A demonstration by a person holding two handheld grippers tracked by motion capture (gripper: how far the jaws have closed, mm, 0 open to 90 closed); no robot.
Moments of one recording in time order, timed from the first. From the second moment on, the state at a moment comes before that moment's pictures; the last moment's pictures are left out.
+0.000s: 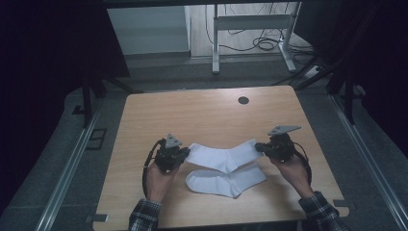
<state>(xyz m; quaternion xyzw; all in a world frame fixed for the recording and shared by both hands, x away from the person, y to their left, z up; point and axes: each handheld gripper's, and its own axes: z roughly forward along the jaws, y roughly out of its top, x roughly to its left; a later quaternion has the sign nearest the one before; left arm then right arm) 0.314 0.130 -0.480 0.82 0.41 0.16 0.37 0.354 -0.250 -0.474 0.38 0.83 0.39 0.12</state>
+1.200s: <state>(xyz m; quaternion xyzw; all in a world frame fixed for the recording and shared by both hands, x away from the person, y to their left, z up) 0.258 0.121 -0.533 0.82 0.44 0.16 0.33 0.310 -0.255 -0.524 0.39 0.85 0.34 0.07</state>
